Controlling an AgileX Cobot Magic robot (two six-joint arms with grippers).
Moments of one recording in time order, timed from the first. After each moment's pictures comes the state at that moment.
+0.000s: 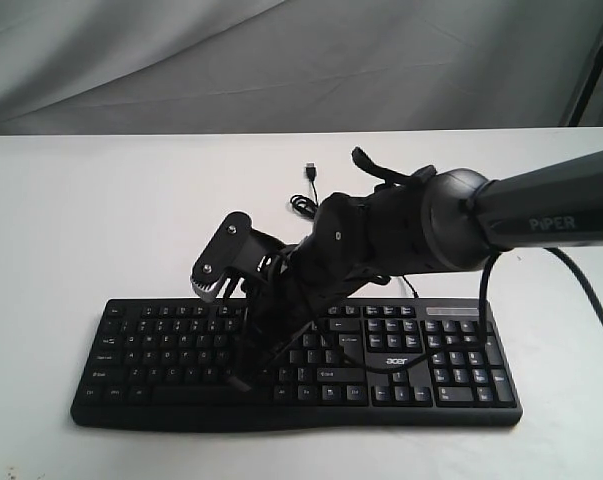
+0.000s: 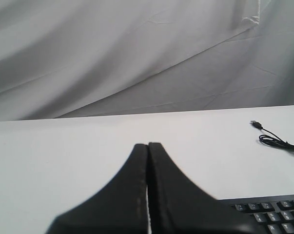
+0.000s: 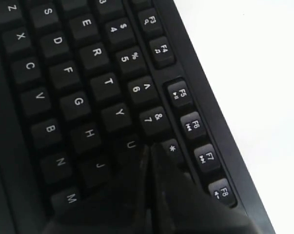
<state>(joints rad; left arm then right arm) 0.04 0.00 0.00 0.03 0.16 -0.02 0.89 2.04 -1.21 0.50 0.35 -0.88</state>
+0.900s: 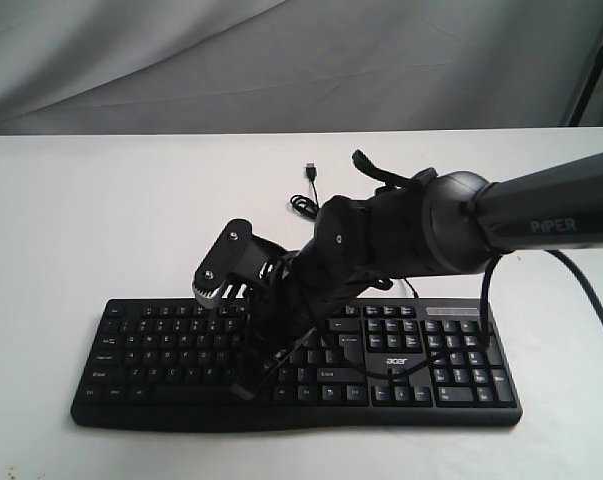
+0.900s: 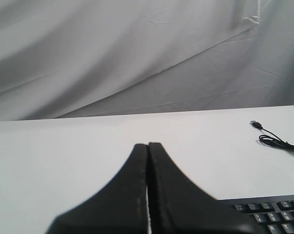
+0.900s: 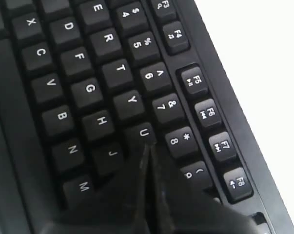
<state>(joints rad) 0.04 0.00 0.00 0.03 0.16 -0.02 0.89 2.04 -1.19 0.50 0.37 -0.87</state>
